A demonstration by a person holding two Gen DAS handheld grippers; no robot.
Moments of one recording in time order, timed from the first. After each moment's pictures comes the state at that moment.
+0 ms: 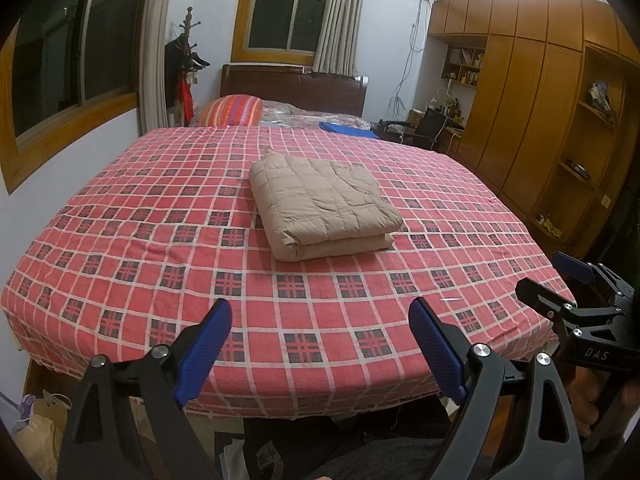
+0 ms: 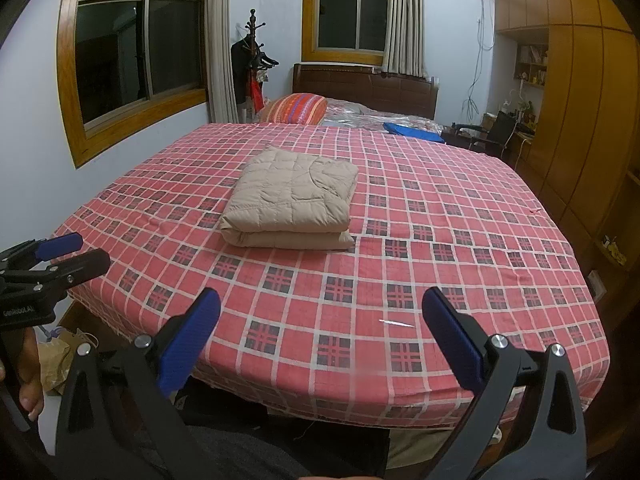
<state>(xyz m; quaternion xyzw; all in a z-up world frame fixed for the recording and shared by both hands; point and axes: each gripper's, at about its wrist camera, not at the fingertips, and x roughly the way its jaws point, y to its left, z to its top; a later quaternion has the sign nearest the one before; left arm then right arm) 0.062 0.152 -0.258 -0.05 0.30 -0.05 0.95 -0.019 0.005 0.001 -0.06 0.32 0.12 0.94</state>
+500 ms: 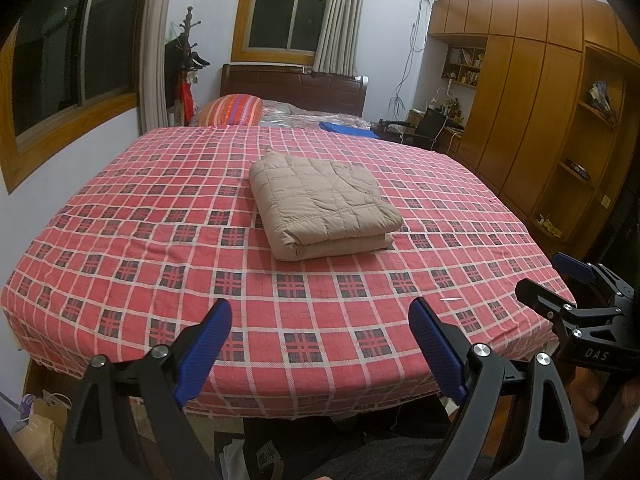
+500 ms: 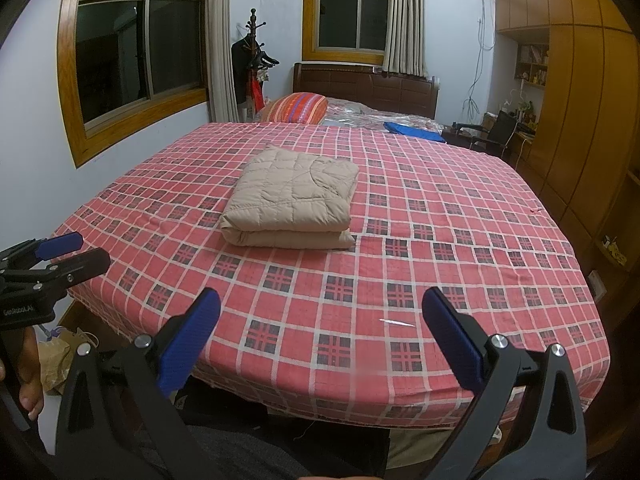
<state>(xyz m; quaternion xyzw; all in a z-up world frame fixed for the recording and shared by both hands) 0.062 0.152 -0.258 -0.05 0.30 -0.05 0.95 -0.020 0.005 0.000 -0.06 0.32 0.12 0.94</state>
